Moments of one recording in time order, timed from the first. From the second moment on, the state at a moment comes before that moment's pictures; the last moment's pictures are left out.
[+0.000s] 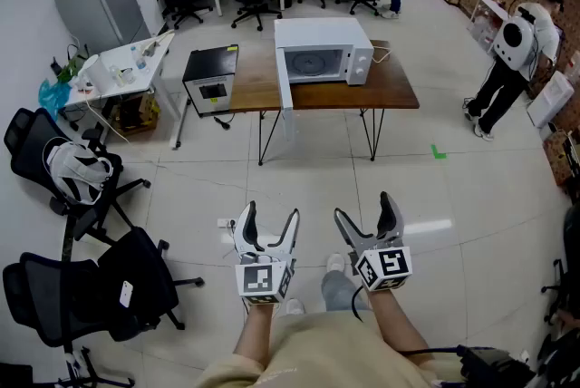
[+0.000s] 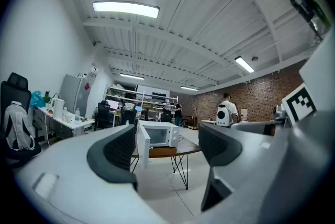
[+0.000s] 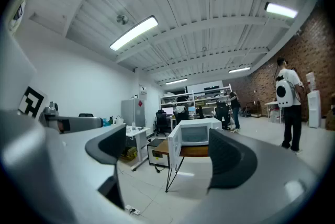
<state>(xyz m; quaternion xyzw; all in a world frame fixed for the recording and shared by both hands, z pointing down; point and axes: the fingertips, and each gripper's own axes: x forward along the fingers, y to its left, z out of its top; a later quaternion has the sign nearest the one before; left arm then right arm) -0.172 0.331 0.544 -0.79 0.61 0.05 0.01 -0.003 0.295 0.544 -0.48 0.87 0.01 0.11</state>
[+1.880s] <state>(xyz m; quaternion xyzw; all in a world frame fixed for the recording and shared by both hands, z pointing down) -0.167 -0.311 0.491 -0.80 0.59 0.08 0.08 0.002 -0.338 0.488 -0.46 0.88 0.03 0.11</state>
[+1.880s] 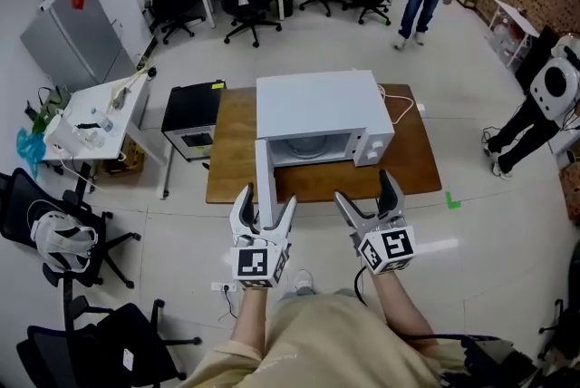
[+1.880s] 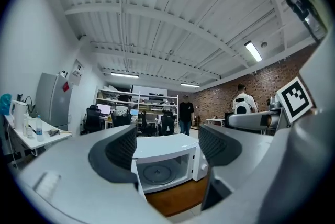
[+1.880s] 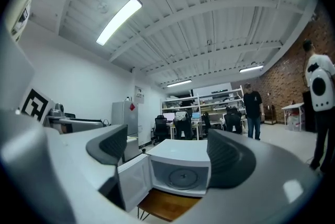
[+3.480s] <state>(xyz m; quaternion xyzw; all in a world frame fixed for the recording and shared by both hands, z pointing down) -0.165 -0.344 0.762 -0.88 0.35 -0.09 -0.31 0.038 -0.456 0.515 -0.41 0.90 0.02 0.14</state>
